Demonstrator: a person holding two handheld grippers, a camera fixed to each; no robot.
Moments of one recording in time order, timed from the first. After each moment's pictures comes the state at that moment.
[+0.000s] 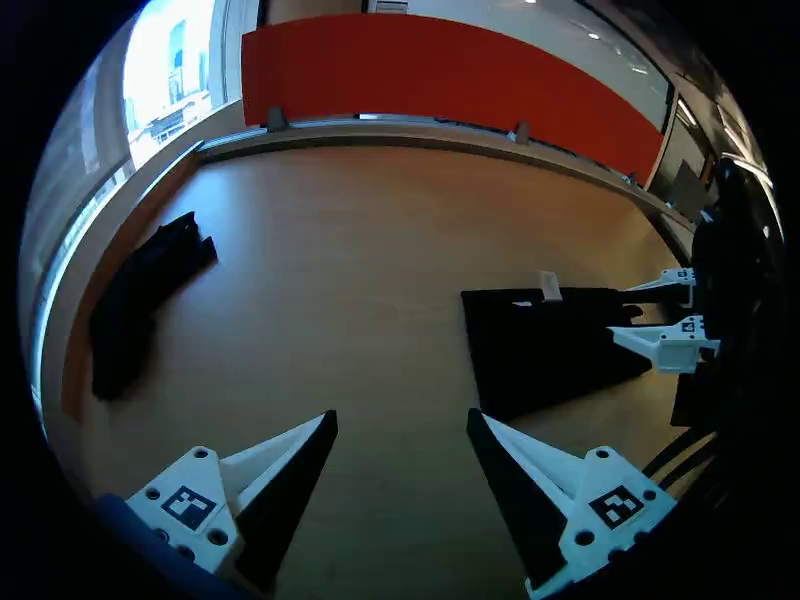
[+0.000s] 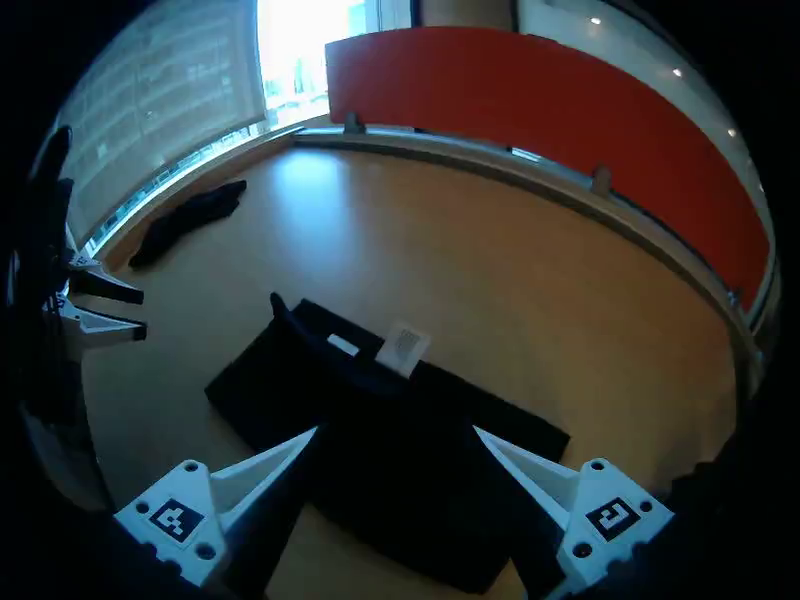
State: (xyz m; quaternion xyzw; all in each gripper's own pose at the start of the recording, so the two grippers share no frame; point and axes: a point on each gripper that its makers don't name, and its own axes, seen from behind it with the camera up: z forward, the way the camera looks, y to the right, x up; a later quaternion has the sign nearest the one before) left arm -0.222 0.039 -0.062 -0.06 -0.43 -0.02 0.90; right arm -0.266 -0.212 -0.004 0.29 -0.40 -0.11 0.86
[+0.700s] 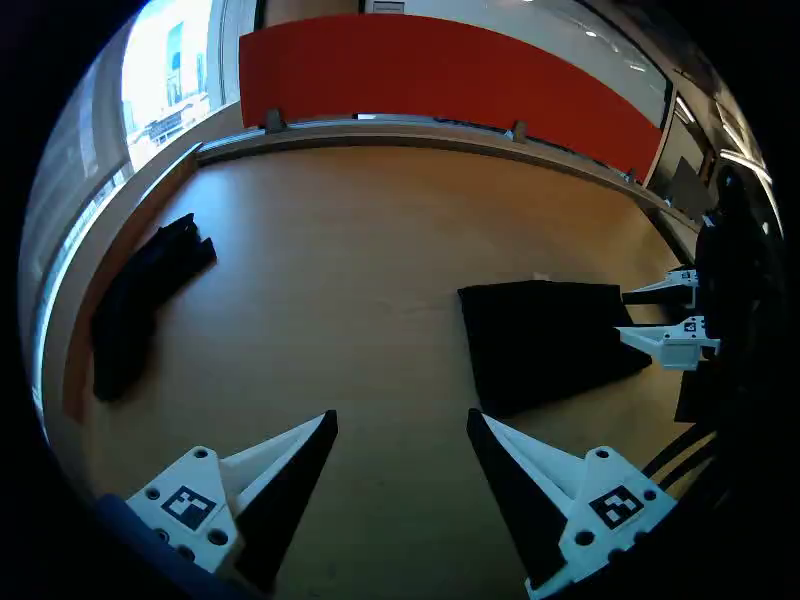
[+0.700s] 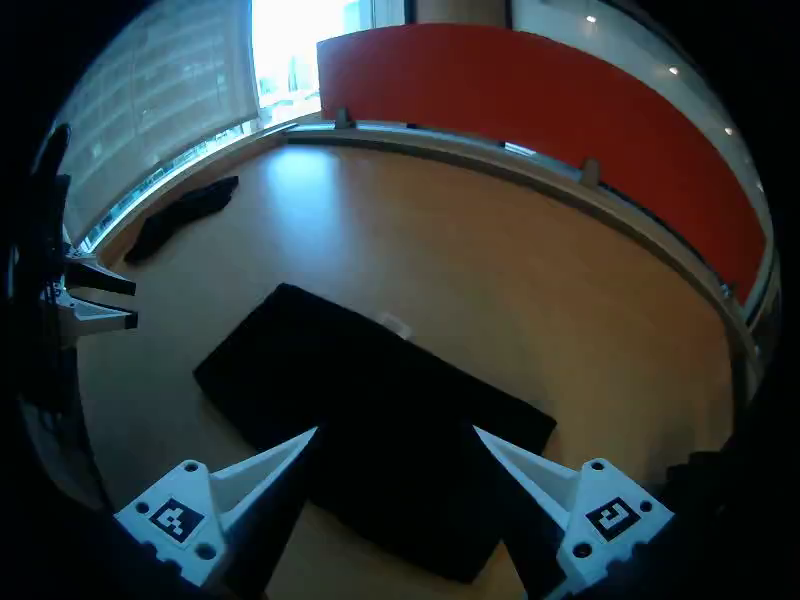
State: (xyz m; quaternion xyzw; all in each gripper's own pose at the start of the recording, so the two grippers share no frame) left arm -0.222 0.041 -0.066 -0.07 -0.43 -0.02 0.90; right arm -0.269 -0.184 -0.008 0.28 -0.41 -0.11 0.86
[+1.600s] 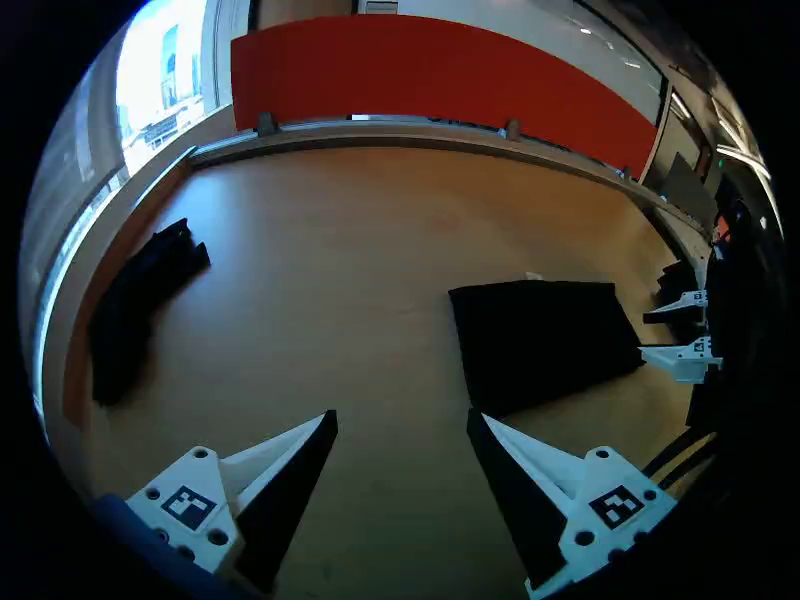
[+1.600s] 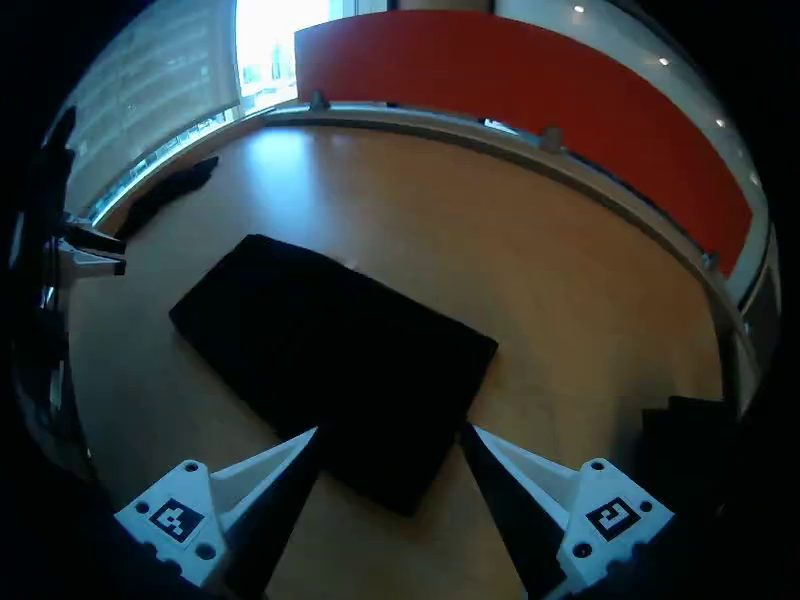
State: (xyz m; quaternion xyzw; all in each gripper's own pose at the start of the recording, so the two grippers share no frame) left arm -0.219 0.048 -0.066 -0.08 -0.43 -0.01 0.90; right arm -0.284 -0.112 -0.042 0.25 -0.43 -0.12 0.86
